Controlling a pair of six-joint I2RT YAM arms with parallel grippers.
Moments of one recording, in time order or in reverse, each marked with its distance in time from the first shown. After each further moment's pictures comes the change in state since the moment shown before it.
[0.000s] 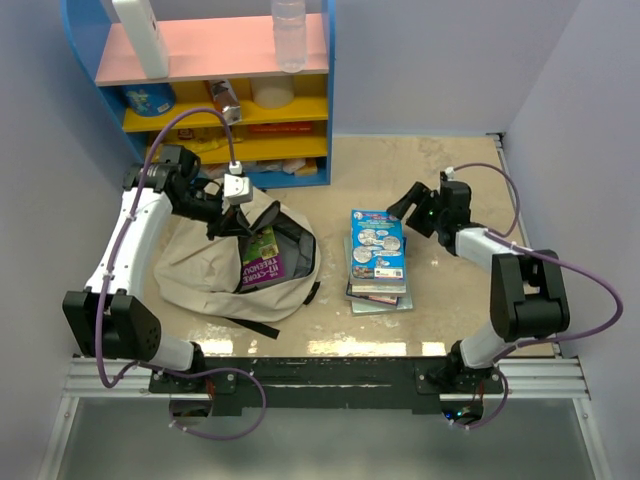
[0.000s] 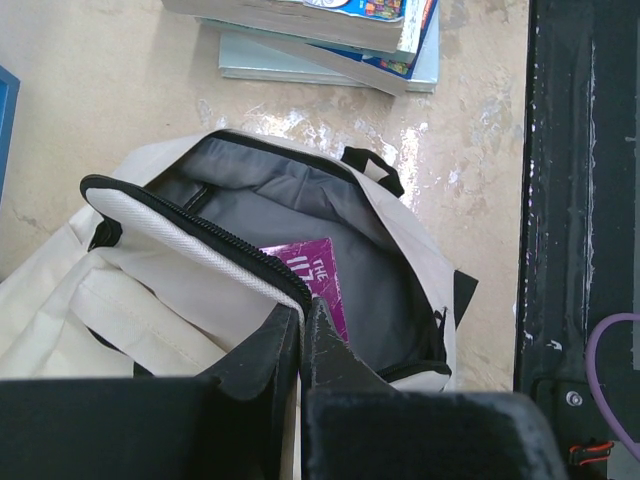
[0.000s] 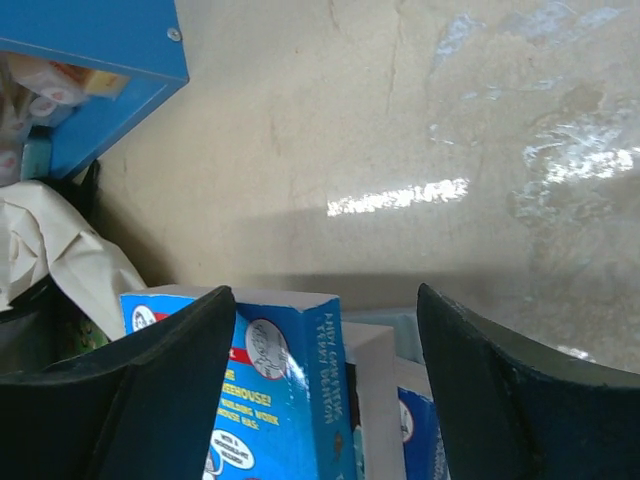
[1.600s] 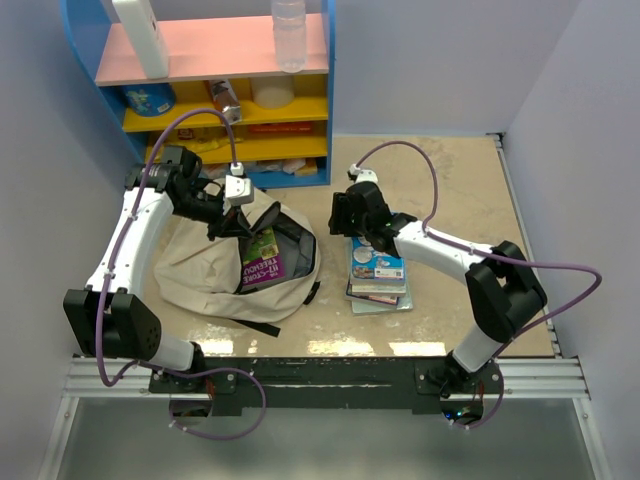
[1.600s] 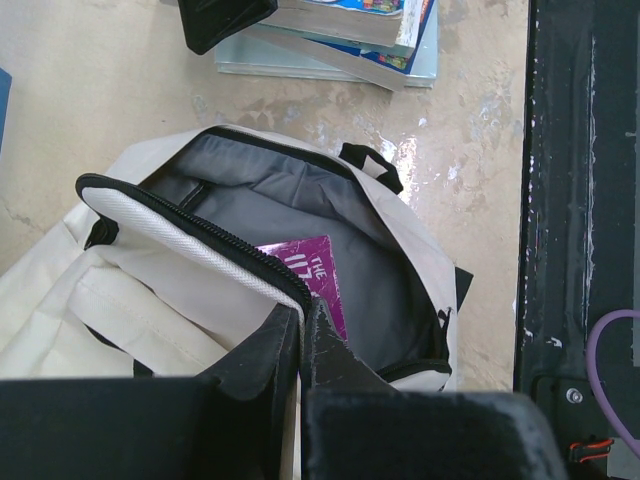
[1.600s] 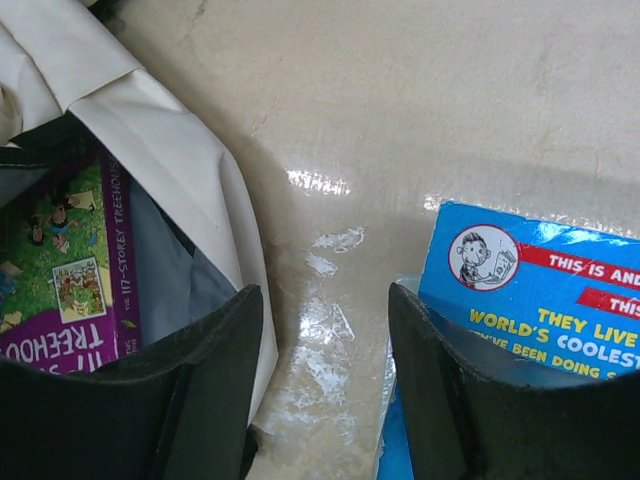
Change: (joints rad) left arm -0.005 0.009 -0.006 0.000 -0.007 0.005; right arm 0.570 0.077 0.277 -0.237 0.457 -0.165
